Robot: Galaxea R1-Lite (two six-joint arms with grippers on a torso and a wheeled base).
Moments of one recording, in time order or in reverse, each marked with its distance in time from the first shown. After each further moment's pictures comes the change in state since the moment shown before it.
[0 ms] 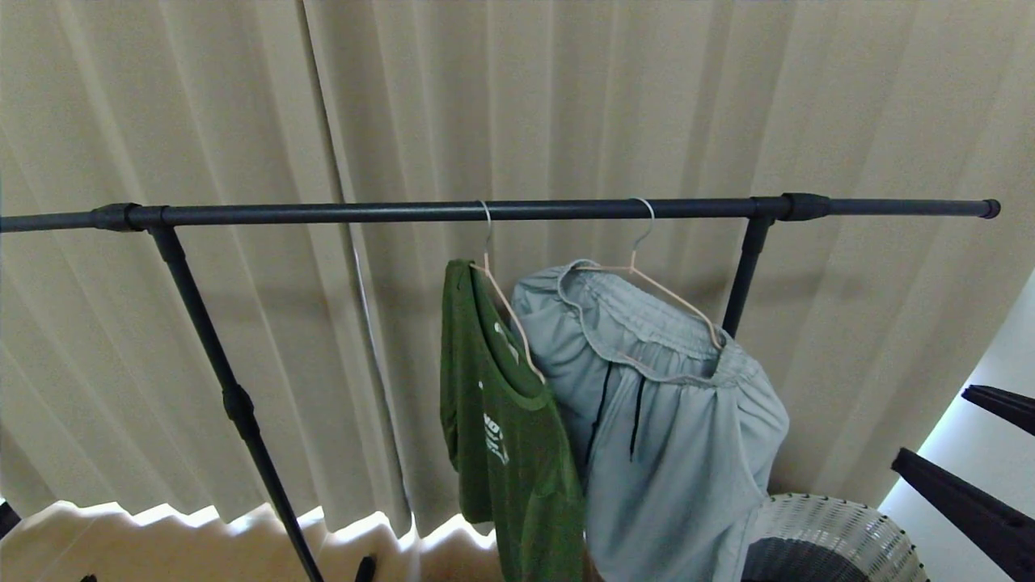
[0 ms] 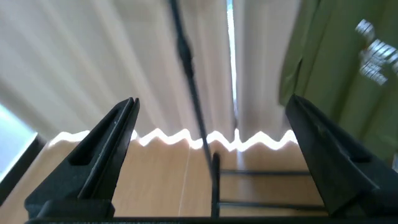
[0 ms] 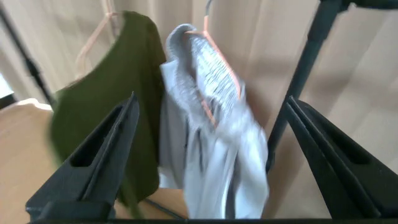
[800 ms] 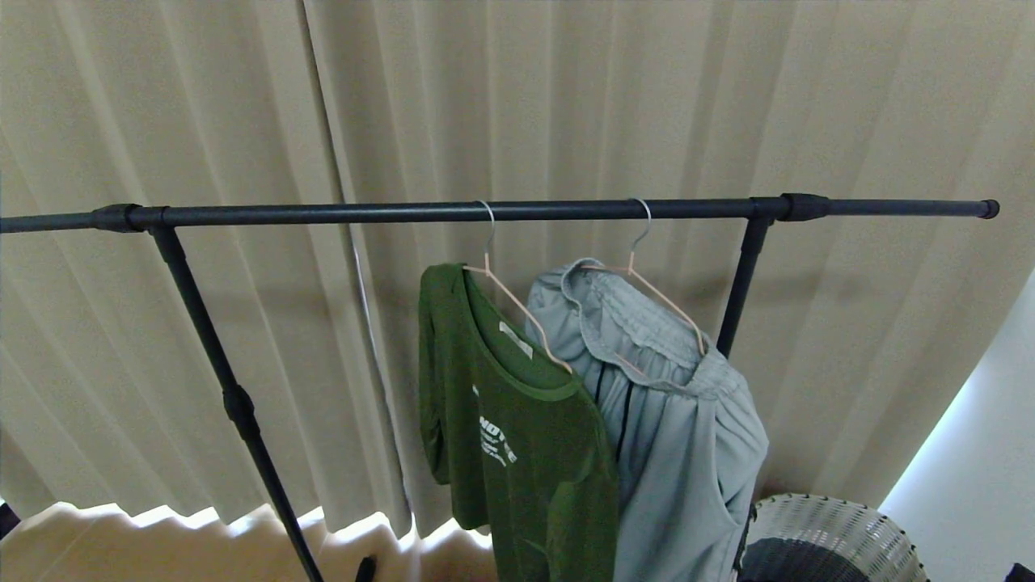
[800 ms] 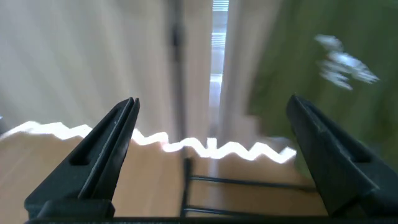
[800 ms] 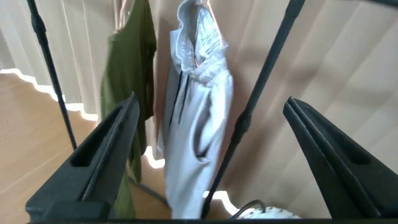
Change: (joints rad) left arm 0.077 -0.299 0.045 0.176 -0.259 -0.110; right arm -0.124 -0.339 -0.045 0.468 -0.025 -0.088
